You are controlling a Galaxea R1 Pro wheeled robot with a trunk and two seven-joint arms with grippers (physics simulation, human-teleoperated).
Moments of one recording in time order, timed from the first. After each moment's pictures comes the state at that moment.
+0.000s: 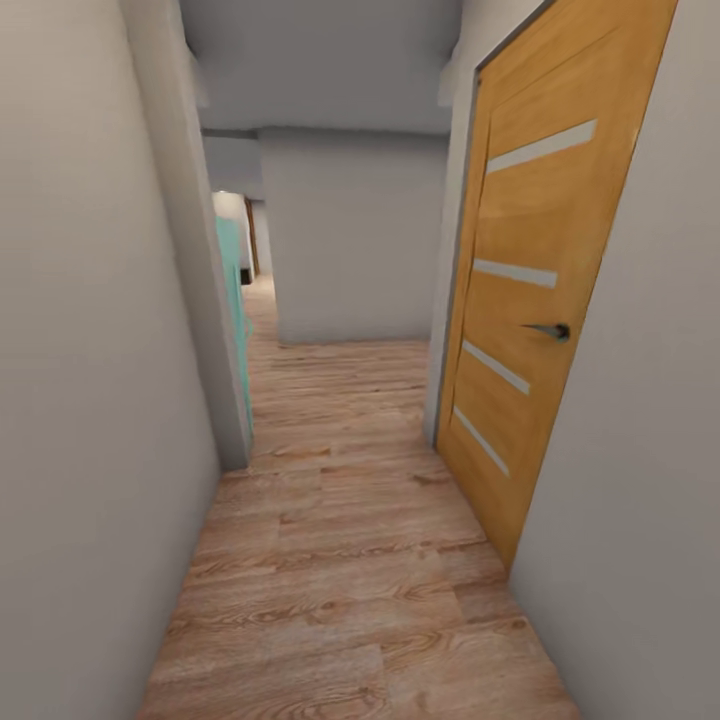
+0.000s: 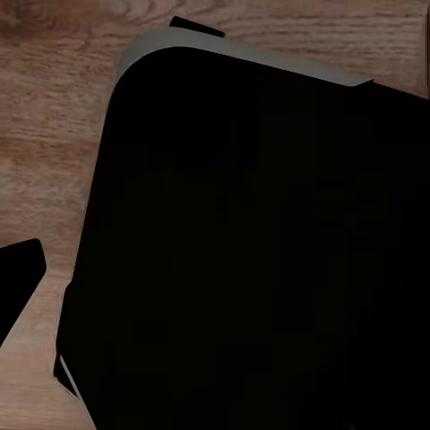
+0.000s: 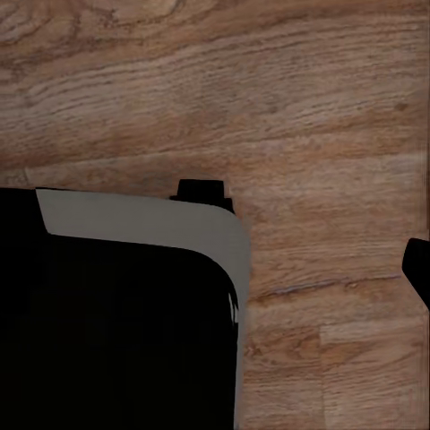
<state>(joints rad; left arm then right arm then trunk) 0.00 -0.01 0.06 -0.07 0.23 -0.01 0.00 -0.15 -0.06 0.08 0.03 -0.04 -0.16 0.05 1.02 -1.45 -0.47</state>
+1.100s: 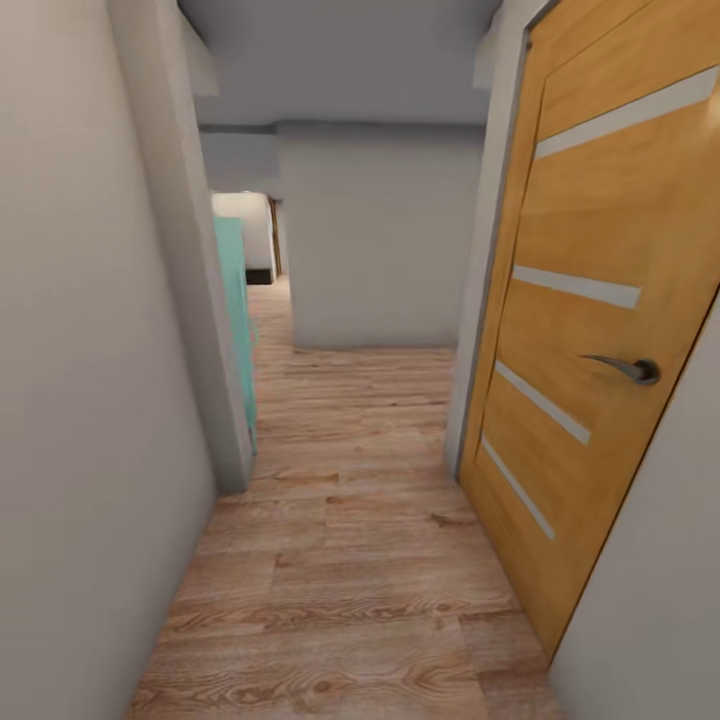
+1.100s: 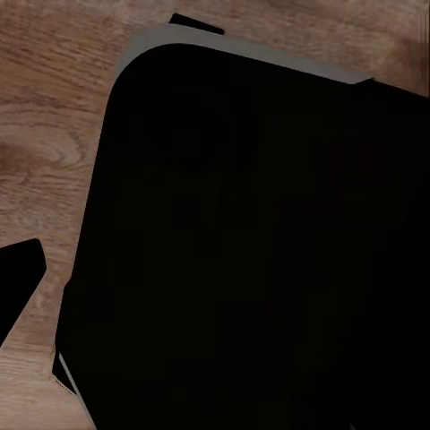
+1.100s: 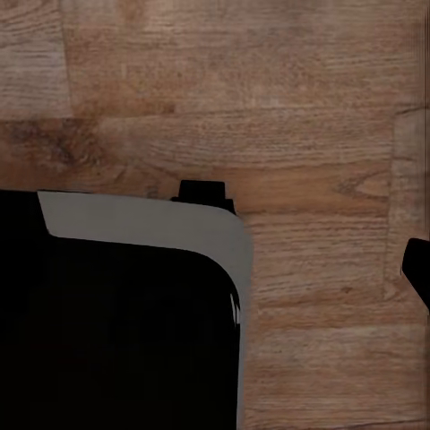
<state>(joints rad) 0.00 -0.01 0.06 -0.07 0.23 -0.01 0.00 -0.15 -0.06 0.08 0.03 -0.04 -0.16 0.05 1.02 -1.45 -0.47</state>
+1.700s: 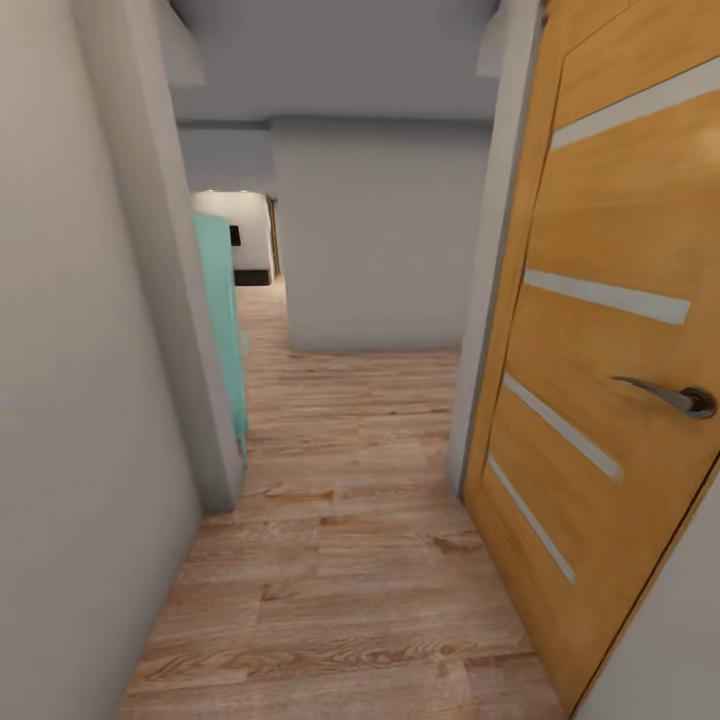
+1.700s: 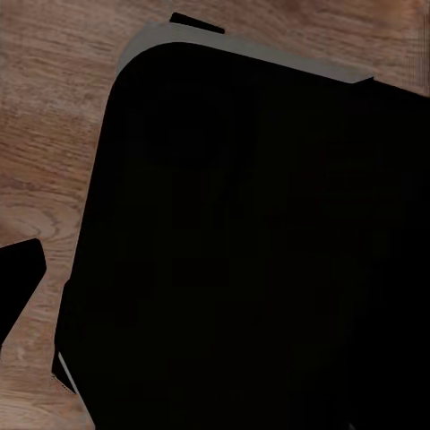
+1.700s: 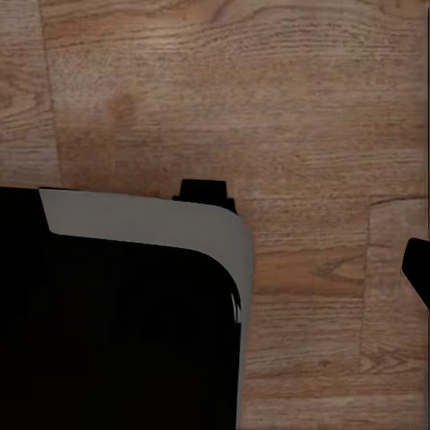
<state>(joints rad) 0.00 -0.02 0.06 -0.07 0.23 -0.01 0.00 -0.15 -0.06 0.08 0.03 -0.04 -0.16 0.05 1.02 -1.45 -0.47</state>
